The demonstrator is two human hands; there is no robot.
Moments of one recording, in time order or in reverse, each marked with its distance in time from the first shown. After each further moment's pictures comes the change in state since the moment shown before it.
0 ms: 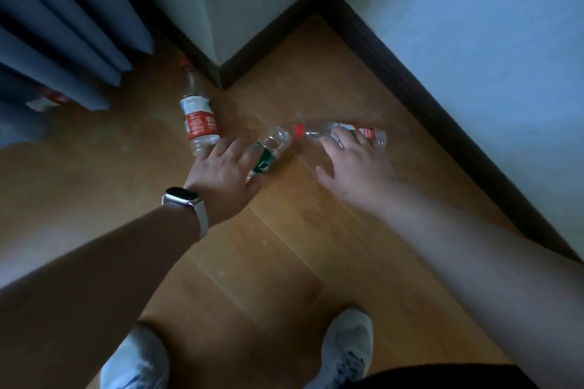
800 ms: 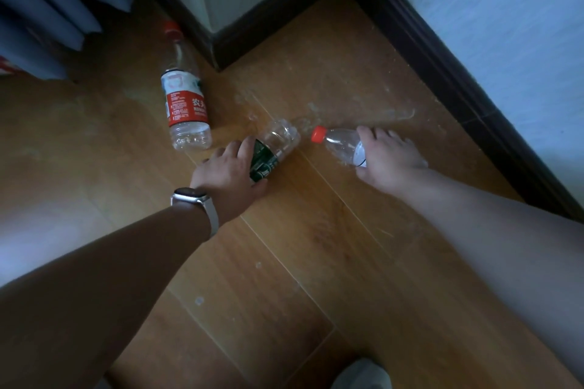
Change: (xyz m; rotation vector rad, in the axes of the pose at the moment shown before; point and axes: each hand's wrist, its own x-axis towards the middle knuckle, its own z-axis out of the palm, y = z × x) left_hand 0.058 -0.009 0.109 -0.131 -0.008 -0.276; right_hand 0.072 0.070 0.109 -0.052 -0.143 0.088
